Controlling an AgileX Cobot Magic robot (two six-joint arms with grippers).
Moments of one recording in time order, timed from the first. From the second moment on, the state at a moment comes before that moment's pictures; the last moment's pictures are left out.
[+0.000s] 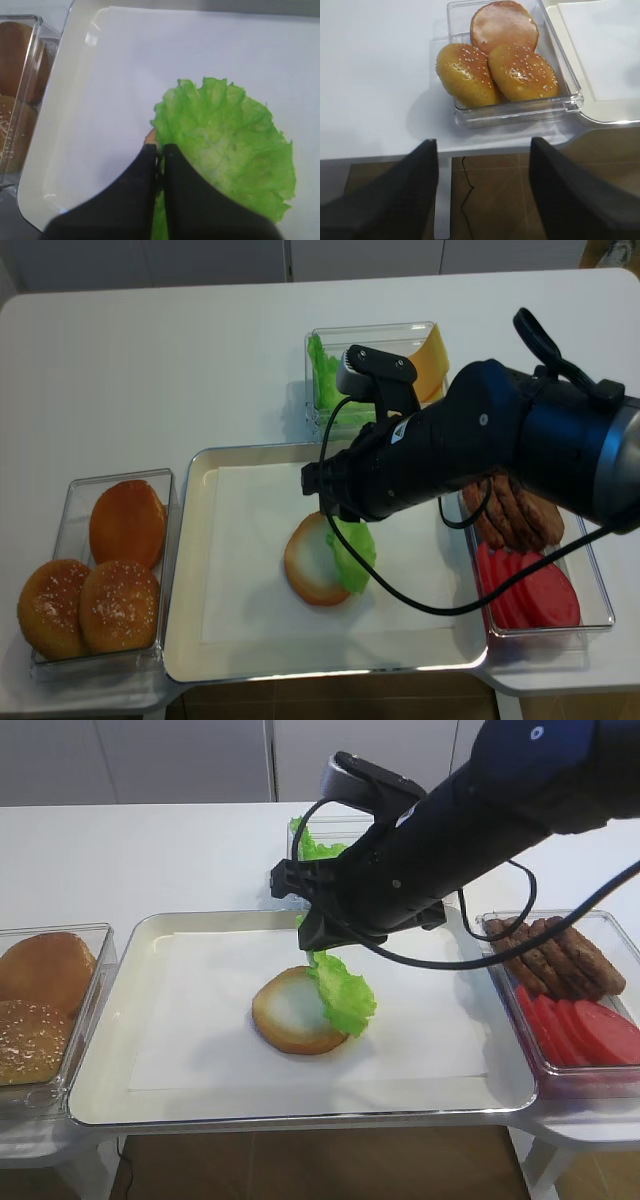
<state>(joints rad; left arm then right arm) 0.05 -0.01 -0.49 0.02 1.19 -0.03 0.62 1.62 -1.10 0.63 0.52 -0.08</state>
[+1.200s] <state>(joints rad) 0.05 -0.01 -0.49 0.02 1.19 -0.03 0.62 1.66 -1.10 0.71 0.55 -0.11</state>
